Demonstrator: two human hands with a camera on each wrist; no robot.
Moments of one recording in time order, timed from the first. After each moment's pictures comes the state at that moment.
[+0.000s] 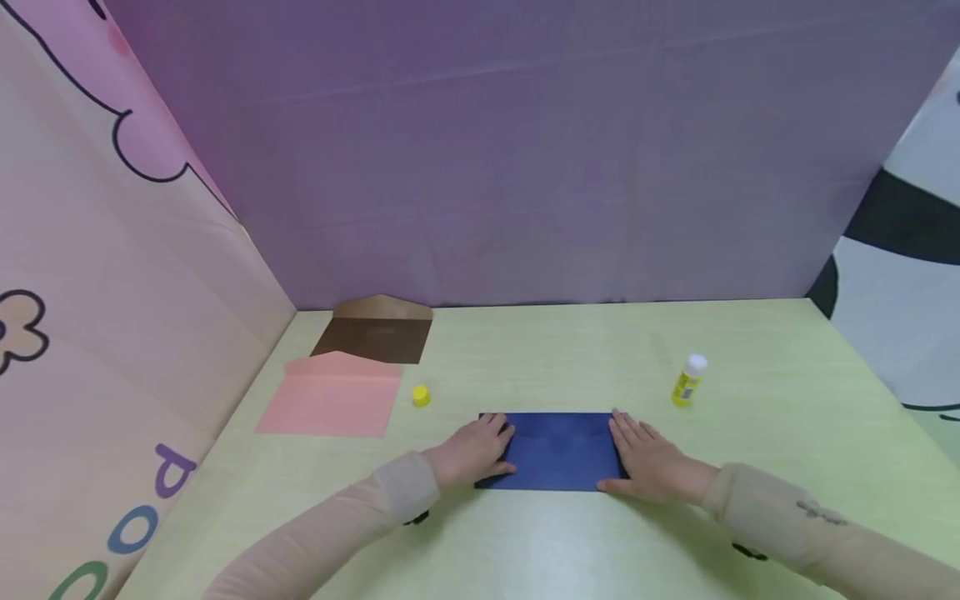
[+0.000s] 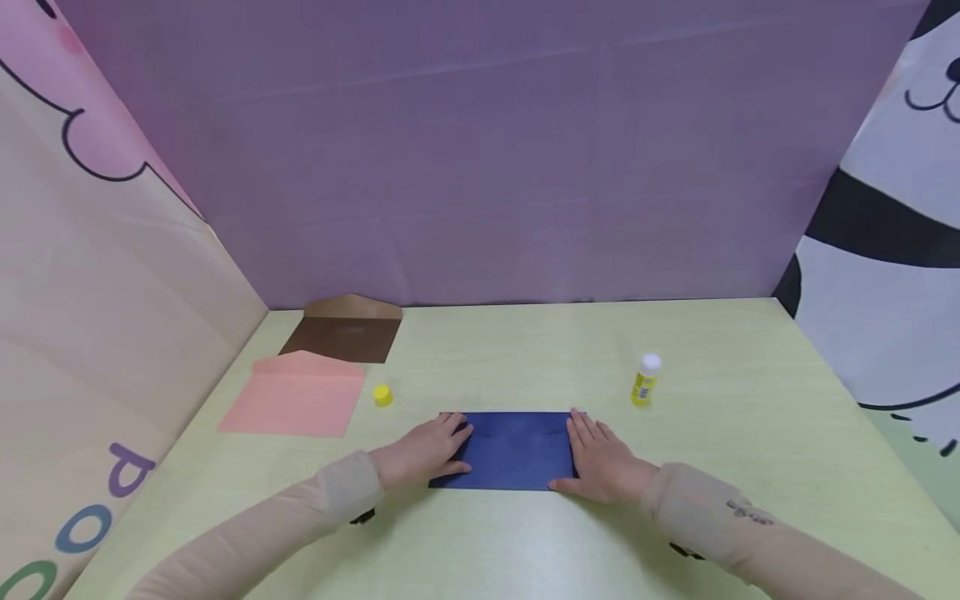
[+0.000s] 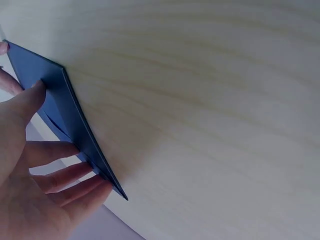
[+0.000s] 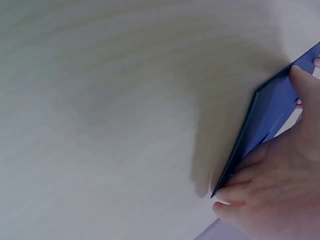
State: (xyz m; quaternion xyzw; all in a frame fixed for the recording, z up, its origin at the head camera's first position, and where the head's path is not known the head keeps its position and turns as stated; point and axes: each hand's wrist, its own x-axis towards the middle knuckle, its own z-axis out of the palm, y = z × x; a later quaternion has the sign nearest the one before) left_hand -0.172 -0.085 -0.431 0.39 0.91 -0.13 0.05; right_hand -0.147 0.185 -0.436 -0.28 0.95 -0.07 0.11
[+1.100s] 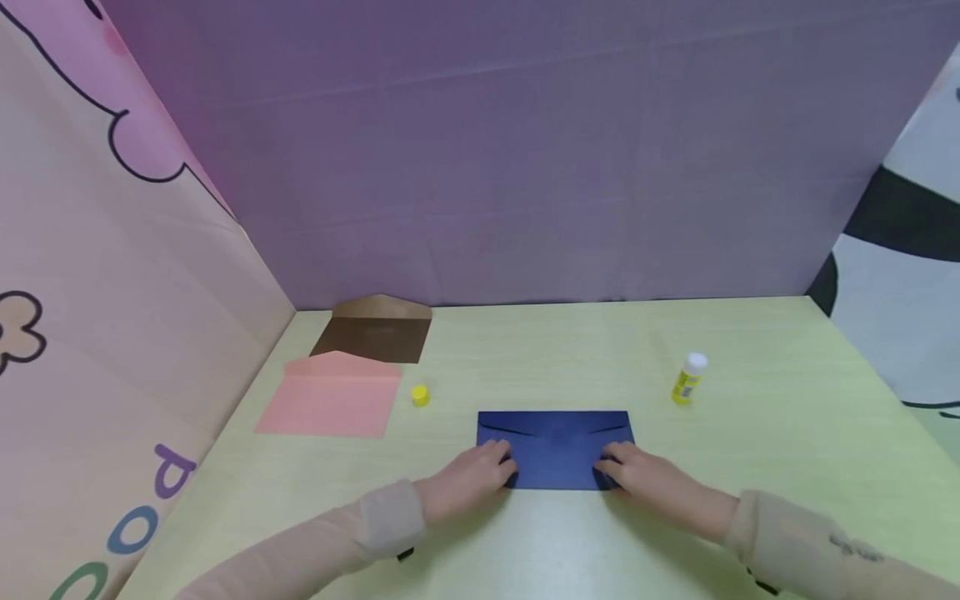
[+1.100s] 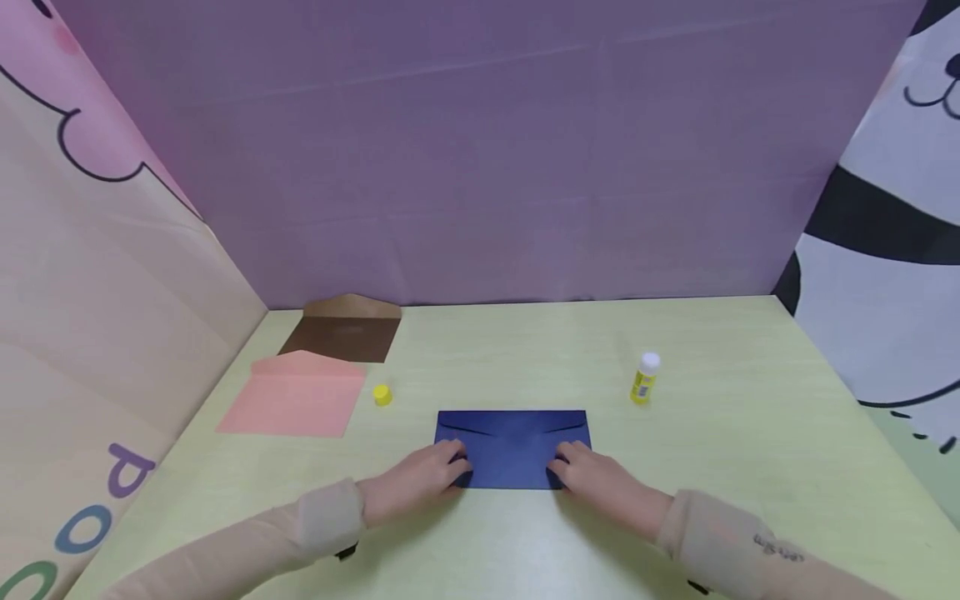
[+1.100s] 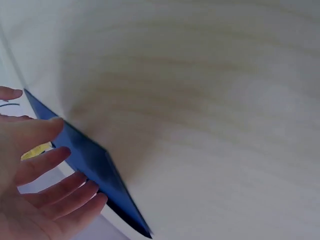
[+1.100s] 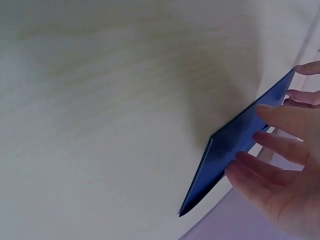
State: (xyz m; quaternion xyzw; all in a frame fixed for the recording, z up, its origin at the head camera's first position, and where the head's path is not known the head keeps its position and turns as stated) left_hand -0.138 -0.091 -0.421 0.48 0.88 -0.04 -0.03; right_hand -0.129 0.180 -0.433 -0.45 0.88 -0.04 -0.10
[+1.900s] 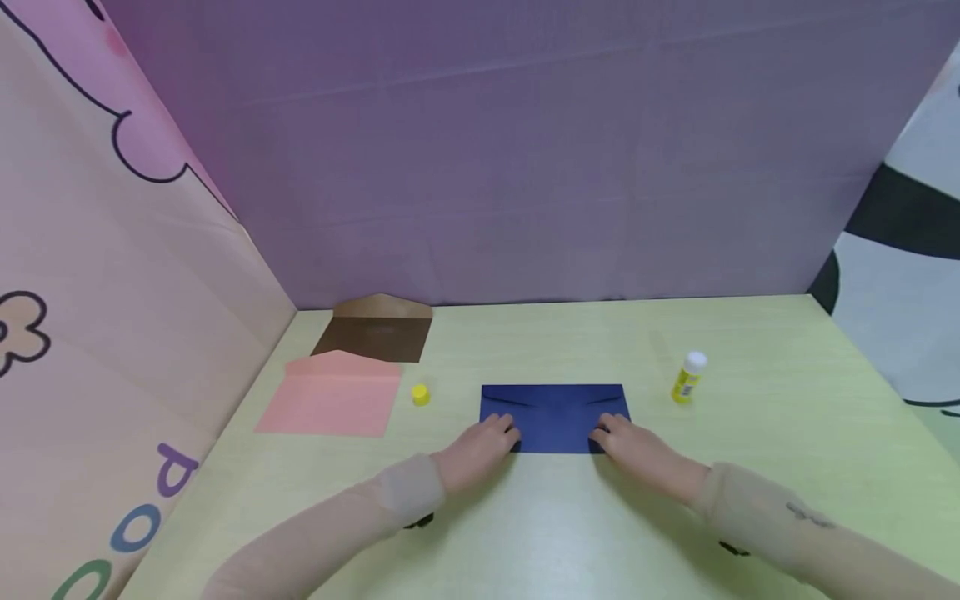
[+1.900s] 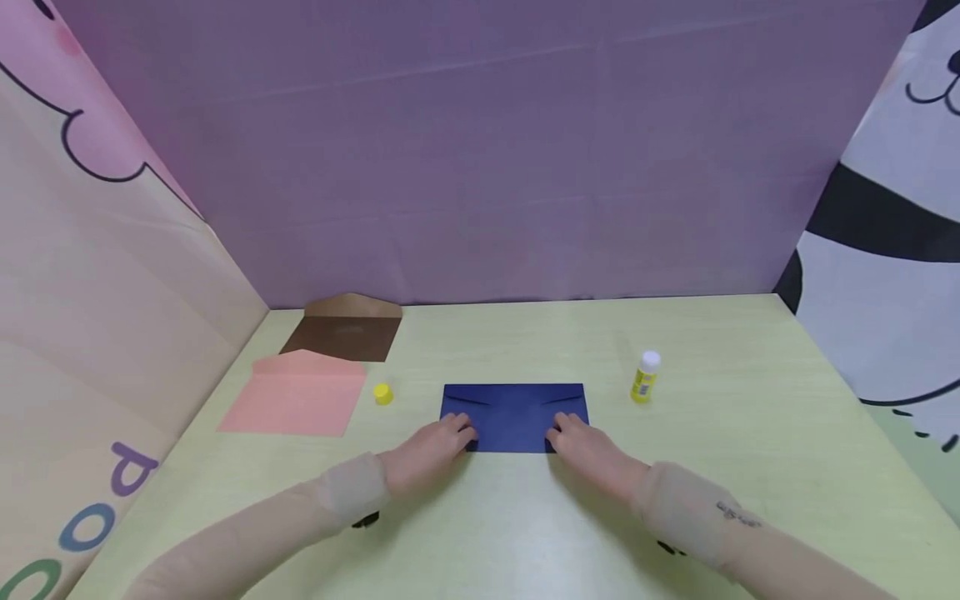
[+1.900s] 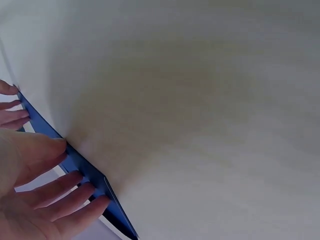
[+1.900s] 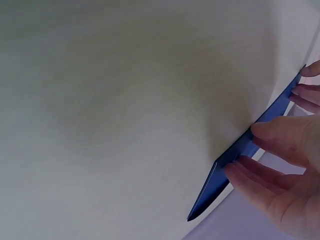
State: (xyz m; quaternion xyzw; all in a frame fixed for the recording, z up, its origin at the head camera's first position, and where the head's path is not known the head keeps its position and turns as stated) left_hand -0.167 -0.079 -0.433 0.42 0.91 -0.06 -0.02; right_hand -0.159 0.170 -0.439 -0.41 0.91 -0.03 -0.12
